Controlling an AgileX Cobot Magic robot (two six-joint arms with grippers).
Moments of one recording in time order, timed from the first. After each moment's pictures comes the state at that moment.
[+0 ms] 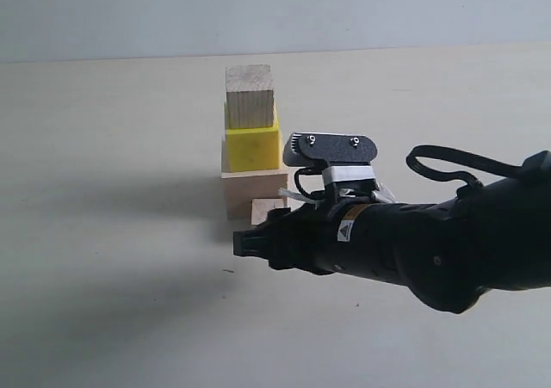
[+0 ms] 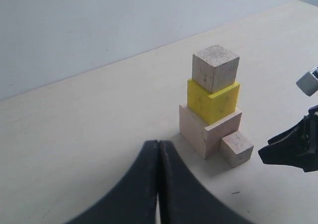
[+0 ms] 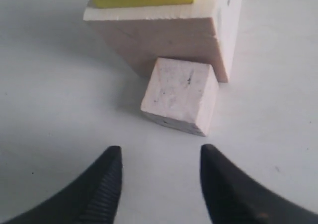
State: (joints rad) left arm -0.70 0.48 -0.52 0.38 0.53 -0.33; right arm 0.88 1.73 -0.61 0.44 -0.25 0.22
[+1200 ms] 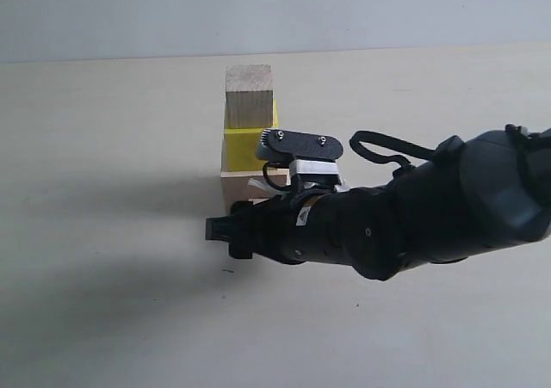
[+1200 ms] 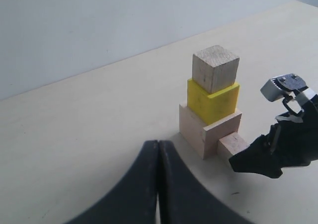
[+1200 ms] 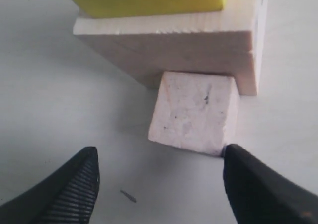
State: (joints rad) left arm -0.70 0.48 -0.52 0.38 0.53 -0.33; right arm 0.88 1.87 -0.76 0.52 -0.19 0.22
